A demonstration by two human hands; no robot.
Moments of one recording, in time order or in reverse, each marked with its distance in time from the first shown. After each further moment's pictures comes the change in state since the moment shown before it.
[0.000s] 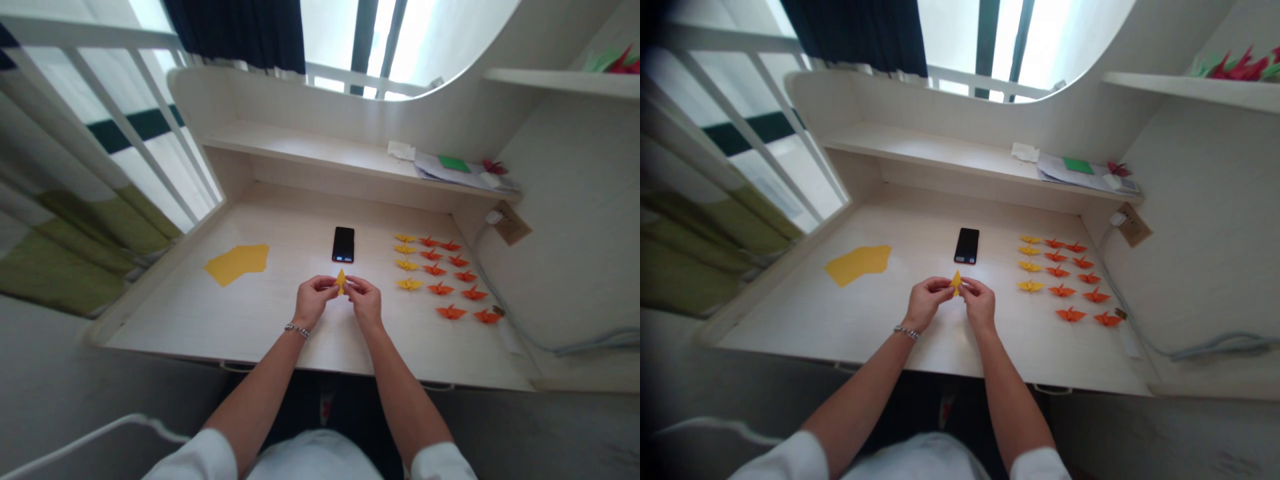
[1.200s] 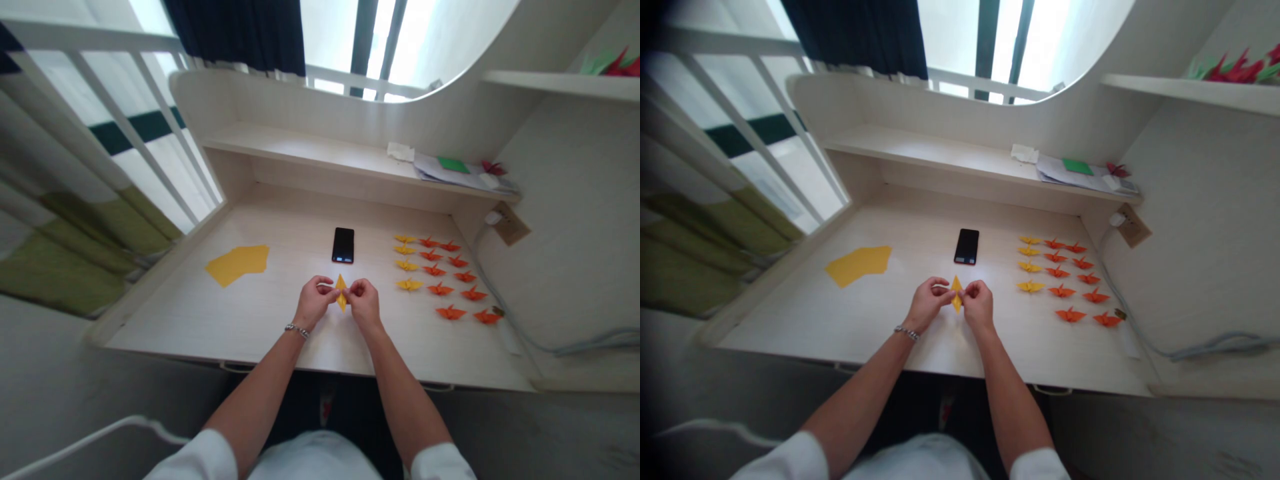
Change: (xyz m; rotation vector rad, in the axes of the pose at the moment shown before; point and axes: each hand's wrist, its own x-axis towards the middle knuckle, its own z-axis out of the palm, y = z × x) left_hand 0.000 -0.003 -0.001 0.079 -0.004 -0.086; right_hand 0.002 0.015 -0.002 -0.104 0.040 -0.055
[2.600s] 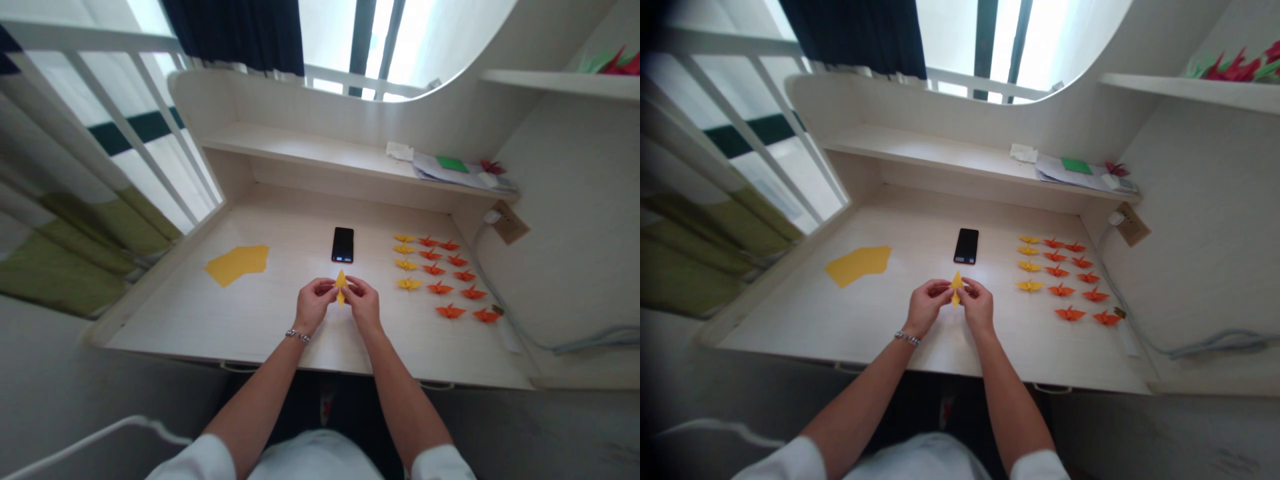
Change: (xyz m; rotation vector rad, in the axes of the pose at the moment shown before) left_hand -0.012 0.004 0.004 -0.023 0.026 0.095; right_hand -0.008 -0.008 0.000 0.197 -0.075 0.093
